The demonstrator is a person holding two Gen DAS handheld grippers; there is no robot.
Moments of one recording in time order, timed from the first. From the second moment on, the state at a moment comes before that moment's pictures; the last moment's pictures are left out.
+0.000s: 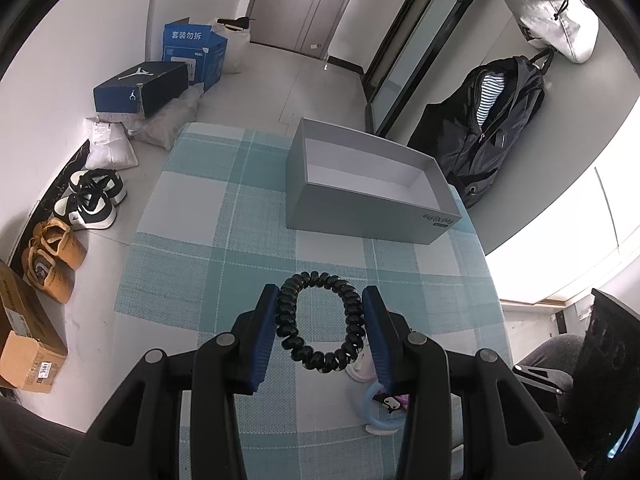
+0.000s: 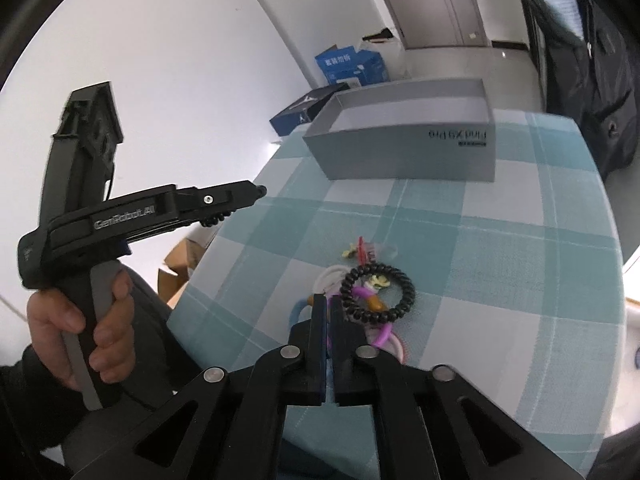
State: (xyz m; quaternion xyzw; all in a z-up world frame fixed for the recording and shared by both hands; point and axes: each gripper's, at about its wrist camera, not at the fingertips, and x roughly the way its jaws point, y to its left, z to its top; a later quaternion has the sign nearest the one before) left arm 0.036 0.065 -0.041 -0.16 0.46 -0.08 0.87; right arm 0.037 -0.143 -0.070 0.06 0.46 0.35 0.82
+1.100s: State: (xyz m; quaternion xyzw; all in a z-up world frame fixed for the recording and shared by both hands) left arm 0.056 0.060 -0.019 -0.16 0.44 -0.10 0.88; right arm 0.081 -0.165 -0.019 0.10 0.41 0.34 0.84
